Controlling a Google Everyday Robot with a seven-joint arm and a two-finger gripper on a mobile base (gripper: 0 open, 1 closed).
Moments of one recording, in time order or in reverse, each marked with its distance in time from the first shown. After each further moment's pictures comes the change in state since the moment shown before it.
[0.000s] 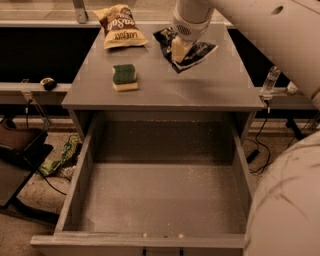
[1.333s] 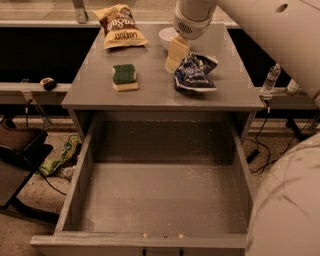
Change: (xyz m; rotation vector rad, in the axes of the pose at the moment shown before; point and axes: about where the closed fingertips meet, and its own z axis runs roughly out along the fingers) arm 0.000 -0.003 -0.005 -0.003 -0.015 0.005
